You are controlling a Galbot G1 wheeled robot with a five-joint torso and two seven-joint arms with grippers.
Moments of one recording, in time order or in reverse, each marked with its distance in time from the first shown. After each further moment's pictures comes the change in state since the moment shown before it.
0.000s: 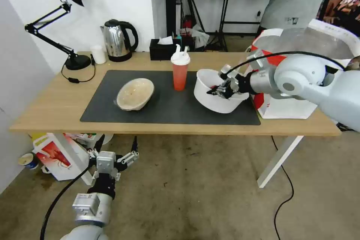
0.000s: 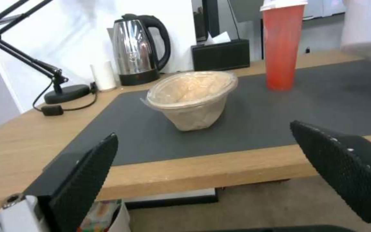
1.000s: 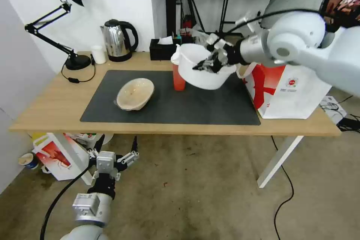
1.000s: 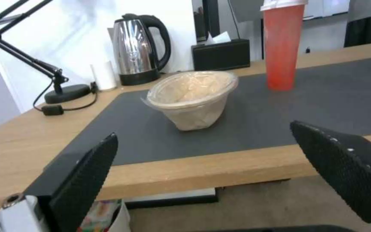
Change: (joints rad) left arm 0.000 0.000 0.000 0.000 0.000 0.000 0.000; right arm 0.362 0.126 -0.169 -0.060 0.073 0.001 -0.062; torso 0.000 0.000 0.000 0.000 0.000
